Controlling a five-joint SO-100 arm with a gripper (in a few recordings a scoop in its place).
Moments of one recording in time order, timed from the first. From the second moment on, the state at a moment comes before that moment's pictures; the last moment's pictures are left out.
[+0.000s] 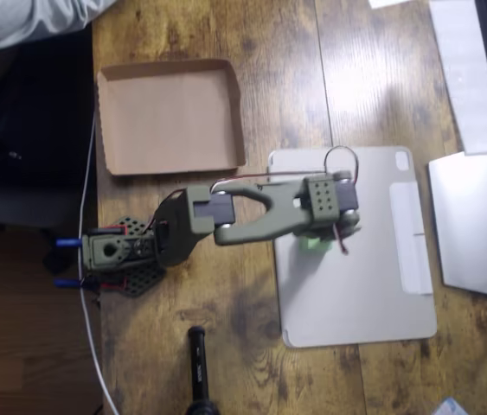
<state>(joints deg) 9.3 85.9 77.7 87.9 -4.7</state>
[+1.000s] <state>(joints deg) 12.0 88.9 86.8 75.5 -7.7</state>
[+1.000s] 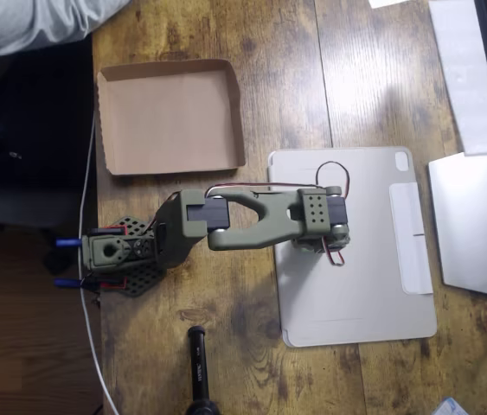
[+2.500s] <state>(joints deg) -65.2 118.7 114.7 79.8 6.4</state>
